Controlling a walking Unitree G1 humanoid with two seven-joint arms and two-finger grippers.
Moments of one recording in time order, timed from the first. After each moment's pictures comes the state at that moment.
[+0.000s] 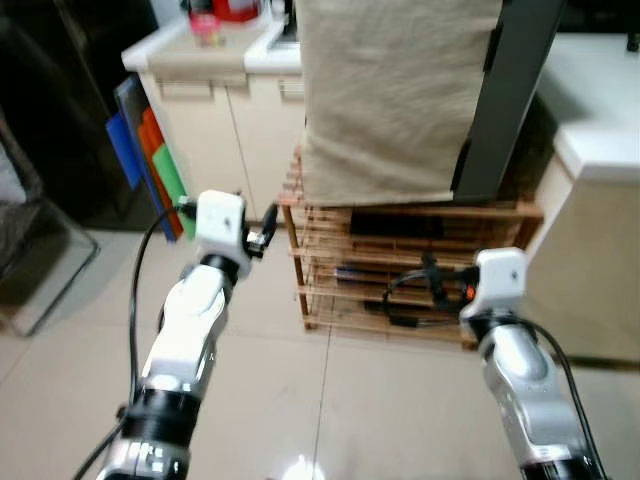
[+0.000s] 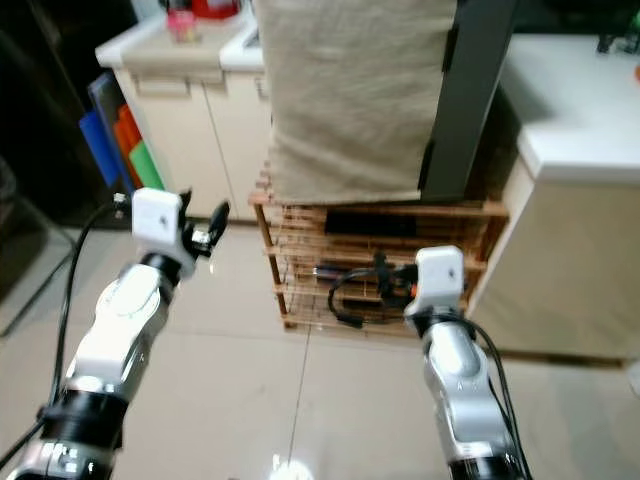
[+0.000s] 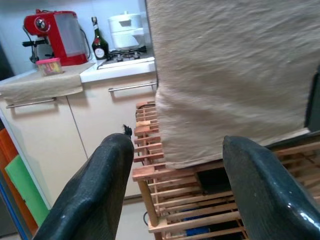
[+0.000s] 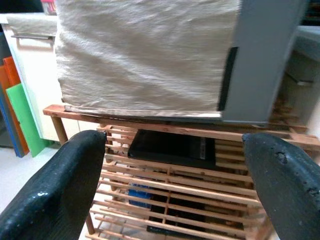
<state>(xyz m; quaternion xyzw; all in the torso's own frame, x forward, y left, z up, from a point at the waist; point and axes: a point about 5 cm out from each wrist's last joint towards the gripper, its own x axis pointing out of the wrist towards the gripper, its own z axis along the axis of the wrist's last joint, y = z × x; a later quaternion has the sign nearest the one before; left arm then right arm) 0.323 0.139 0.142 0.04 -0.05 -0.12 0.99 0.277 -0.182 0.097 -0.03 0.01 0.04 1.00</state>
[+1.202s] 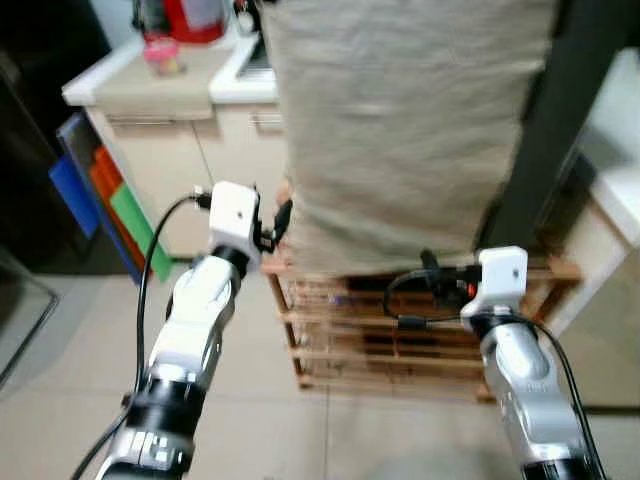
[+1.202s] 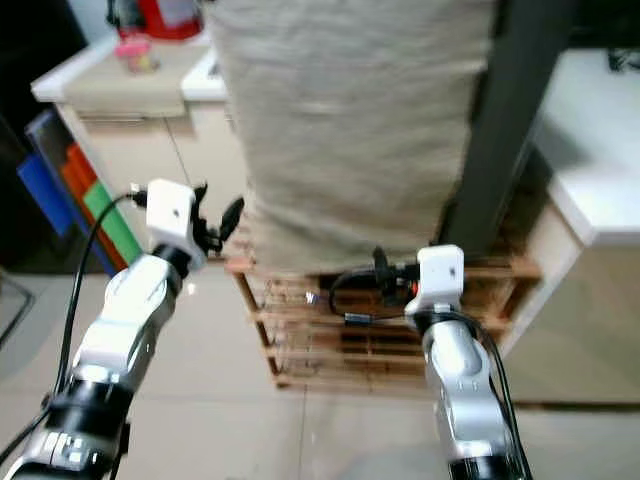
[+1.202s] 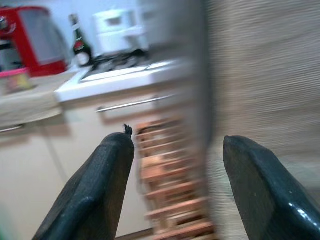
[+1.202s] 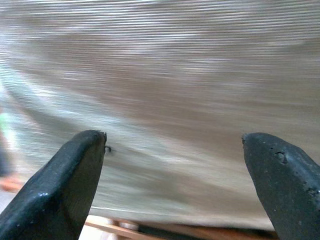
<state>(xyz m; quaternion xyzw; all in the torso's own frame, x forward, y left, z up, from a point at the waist) 0.328 0.145 0.146 0.05 -0.05 -0.13 0.99 0.279 -0.160 0.096 -0.01 0.00 0.08 1.00</state>
